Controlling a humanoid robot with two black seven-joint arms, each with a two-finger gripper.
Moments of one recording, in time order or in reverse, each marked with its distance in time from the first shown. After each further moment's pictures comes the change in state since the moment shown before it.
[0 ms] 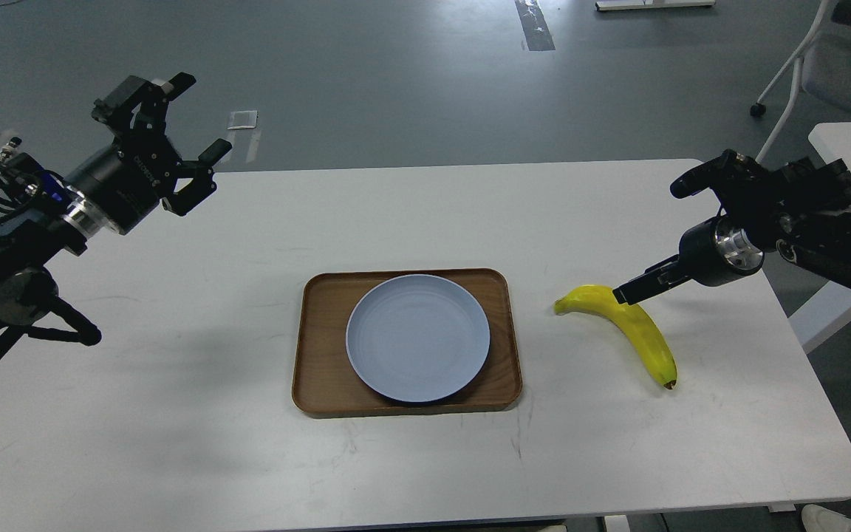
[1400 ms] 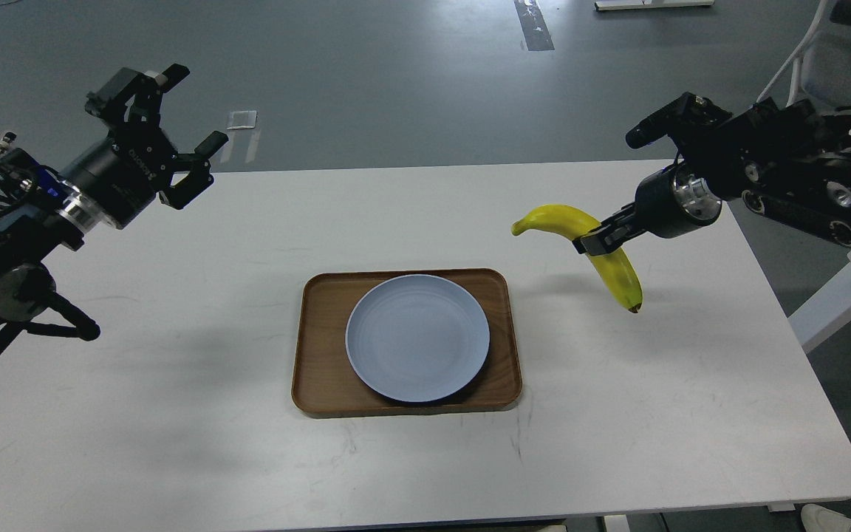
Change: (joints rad) left arm 0.000 0.000 -0.023 0.000 0.000 0.000 0.000; right arm 0.215 0.110 -0.040 0.091 0.089 -0.026 0.000
